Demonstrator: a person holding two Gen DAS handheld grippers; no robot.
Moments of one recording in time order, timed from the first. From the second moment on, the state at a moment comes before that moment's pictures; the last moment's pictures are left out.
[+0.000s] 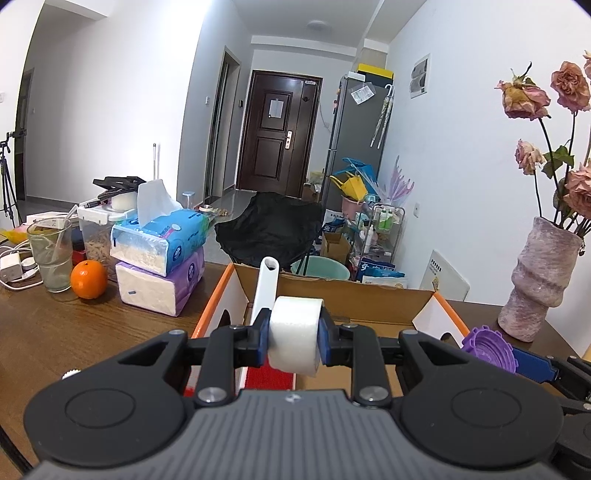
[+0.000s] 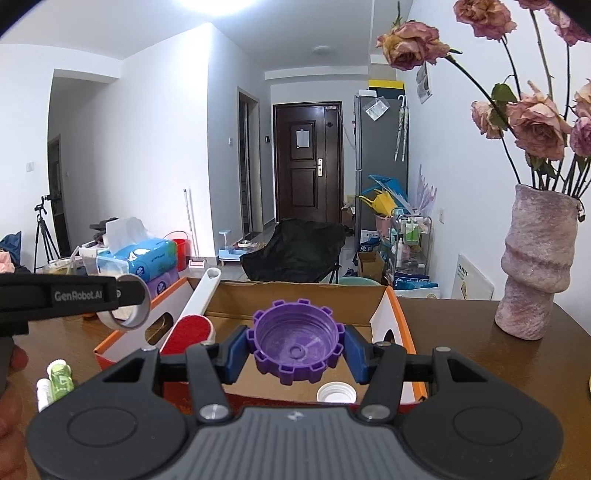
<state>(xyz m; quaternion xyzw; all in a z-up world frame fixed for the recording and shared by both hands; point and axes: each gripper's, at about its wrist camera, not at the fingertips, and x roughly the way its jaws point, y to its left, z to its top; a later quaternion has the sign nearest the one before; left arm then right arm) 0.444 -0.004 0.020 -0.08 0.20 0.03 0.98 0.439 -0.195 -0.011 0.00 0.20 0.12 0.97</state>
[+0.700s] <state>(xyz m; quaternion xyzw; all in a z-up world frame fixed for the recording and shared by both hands) 0.503 -0.013 0.006 -0.05 0.21 0.03 0.98 0.496 -0.195 -0.022 -0.02 0.23 0.13 0.97</state>
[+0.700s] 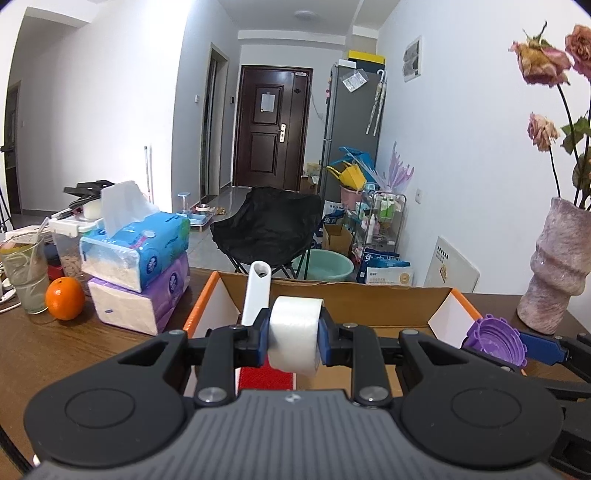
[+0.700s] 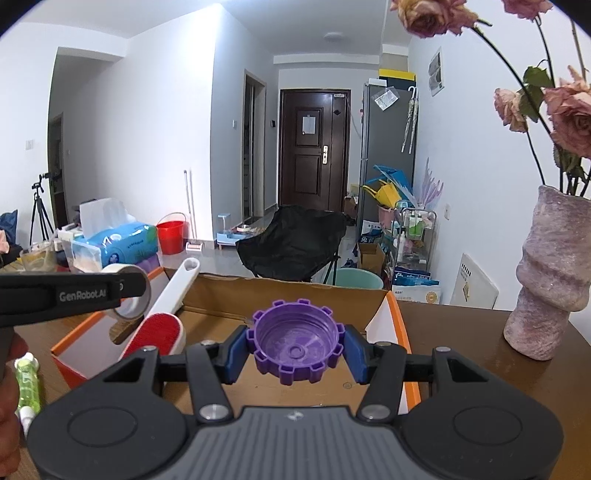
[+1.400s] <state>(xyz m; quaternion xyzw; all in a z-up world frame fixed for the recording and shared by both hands) 0.539 -0.014 -0.020 -0.02 0.26 0.02 0.97 0.529 -0.191 -0.041 -0.04 0.26 0.12 0.96</state>
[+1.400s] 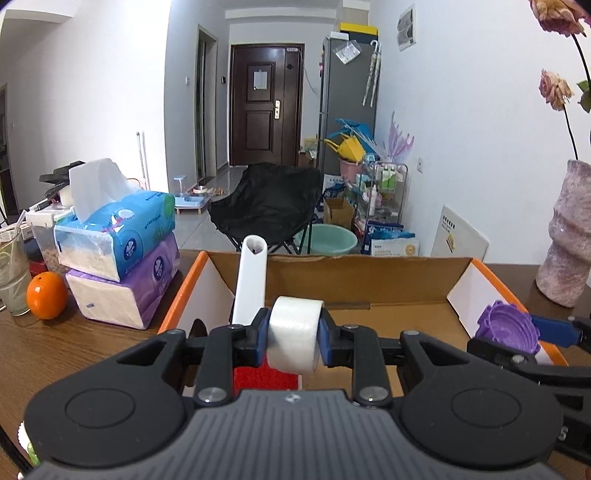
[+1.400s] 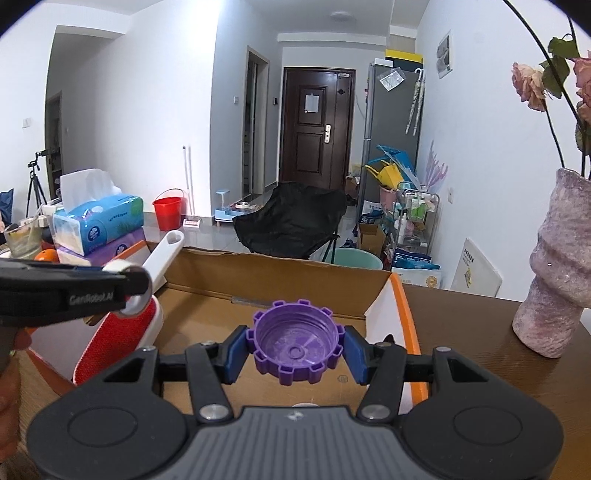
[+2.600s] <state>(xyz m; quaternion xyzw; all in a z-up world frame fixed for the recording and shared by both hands) 0.502 -0.002 0.005 -0.02 0.22 0.08 0.97 0.499 -0.200 -0.025 -0.05 0.22 0.09 0.97</state>
